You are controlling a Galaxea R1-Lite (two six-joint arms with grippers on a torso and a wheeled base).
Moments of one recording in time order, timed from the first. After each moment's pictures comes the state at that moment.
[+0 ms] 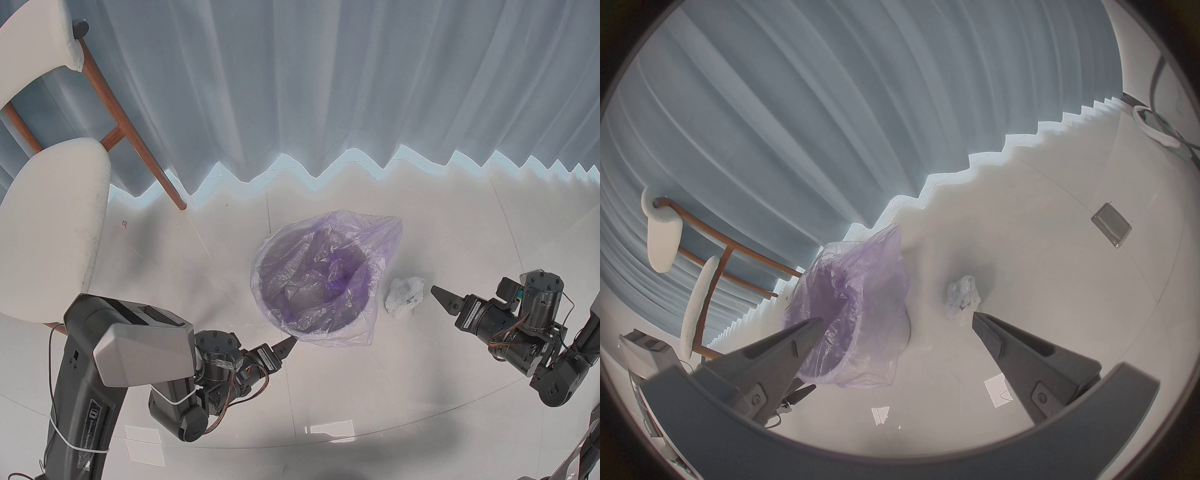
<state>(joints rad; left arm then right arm) -0.52 2.50 -0.68 -1.51 -0.01 -0.80 0.18 1.85 -0.34 -1.26 -0.04 0.50</state>
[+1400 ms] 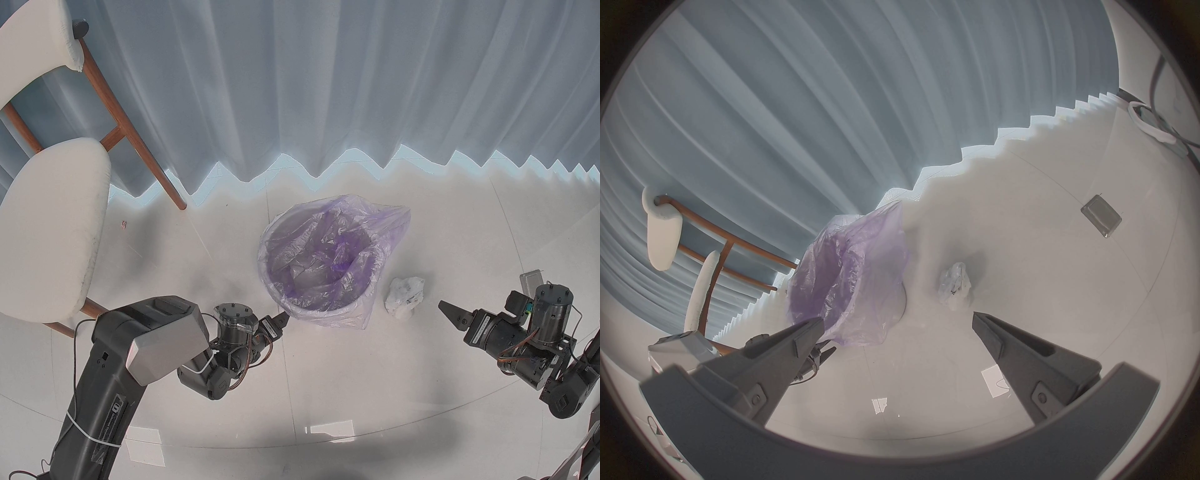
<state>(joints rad) -0.43 2.70 -1.22 -1.13 0.05 -0.80 0.18 1.79 -0.24 -1.26 -0.04 0.51</state>
